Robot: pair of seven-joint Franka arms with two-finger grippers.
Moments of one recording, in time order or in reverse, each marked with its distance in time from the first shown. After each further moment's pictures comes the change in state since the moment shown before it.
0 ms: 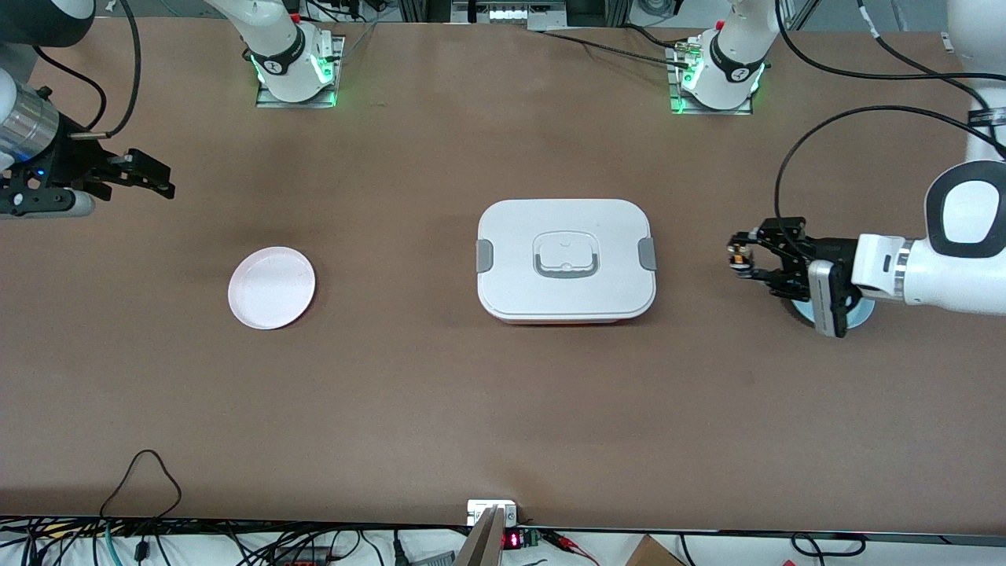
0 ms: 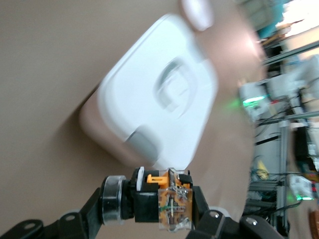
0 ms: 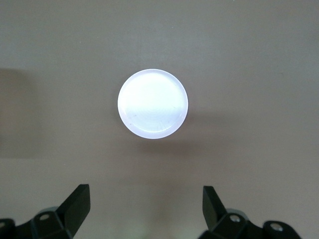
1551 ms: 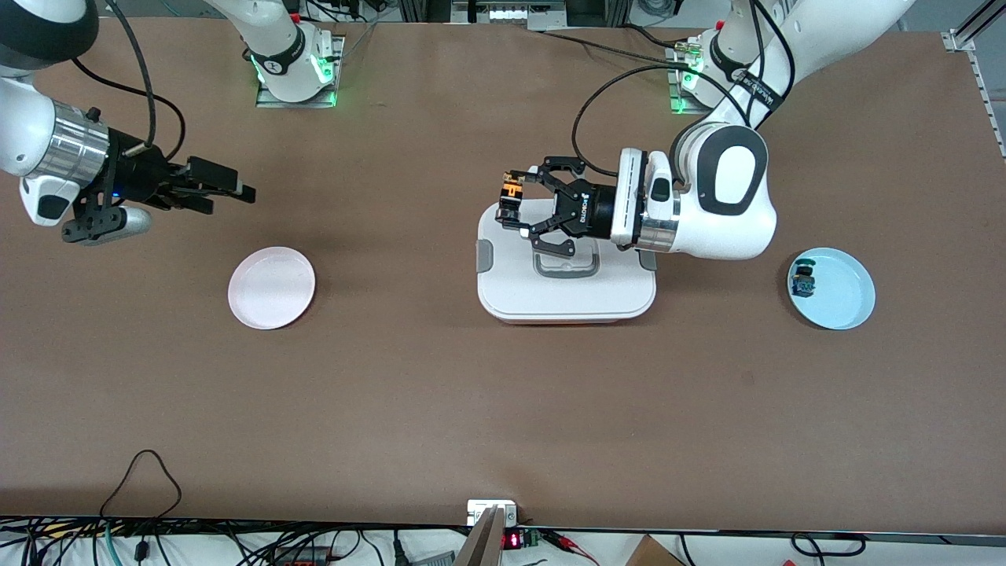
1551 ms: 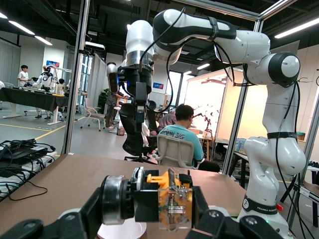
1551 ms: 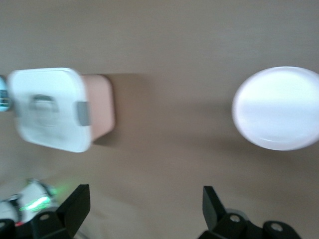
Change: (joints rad) left arm -0.098 0.033 -0.443 -0.215 -0.852 0.507 1.005; right arm 0.017 0.066 0.016 0.018 0.521 0.010 -0.025
